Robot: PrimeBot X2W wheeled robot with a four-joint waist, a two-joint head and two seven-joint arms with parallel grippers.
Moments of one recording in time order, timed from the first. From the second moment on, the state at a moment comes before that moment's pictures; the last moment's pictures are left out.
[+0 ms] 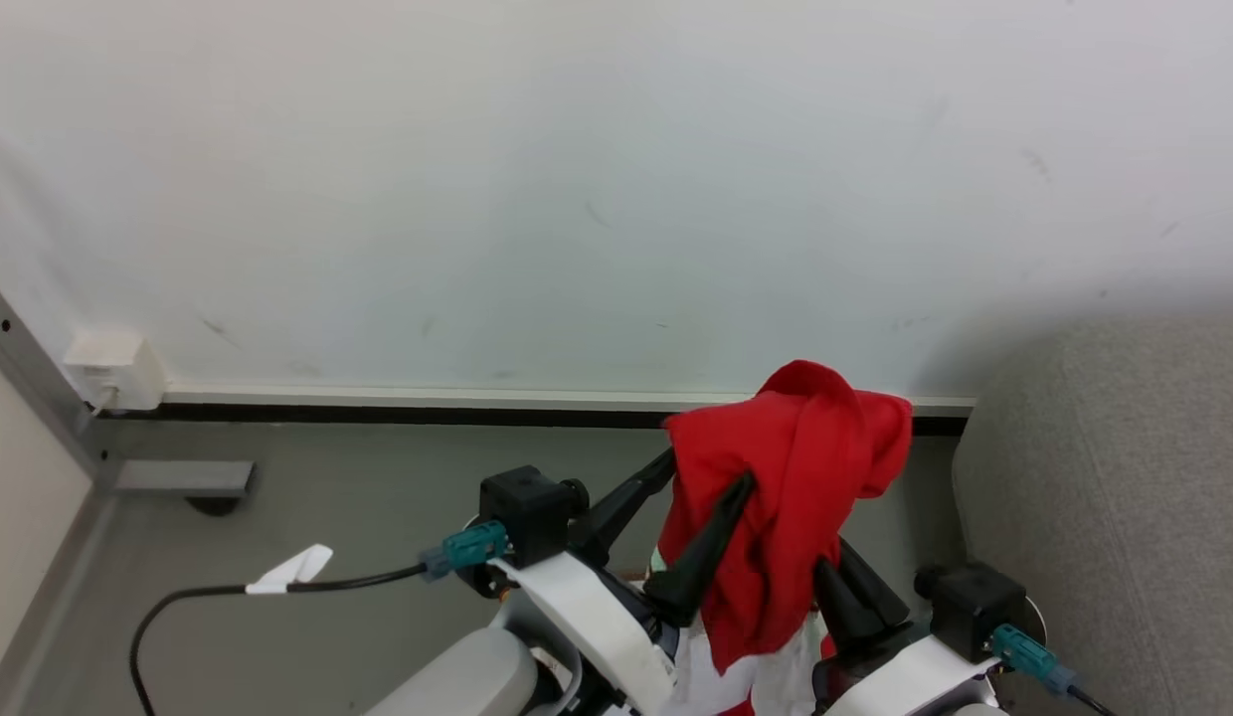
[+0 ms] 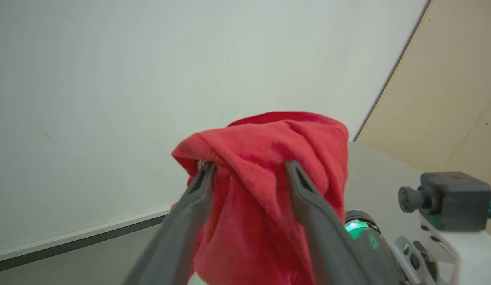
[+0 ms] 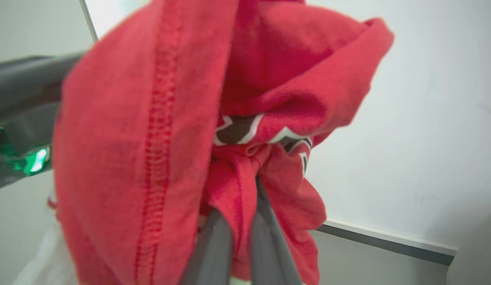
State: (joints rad) left arm -0.52 0.21 -0.84 0.21 -0.75 -0.04 -0.20; right arm -0.29 -0.05 0.48 0.40 0.43 0.13 -0.26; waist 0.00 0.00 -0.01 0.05
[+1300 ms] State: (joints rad) left arm -0.51 0.29 -0.93 0.15 -0.58 -0.05 -0.25; right arm -0.12 -0.08 0.09 -0.02 0.36 0.13 -0.26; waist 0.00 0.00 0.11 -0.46
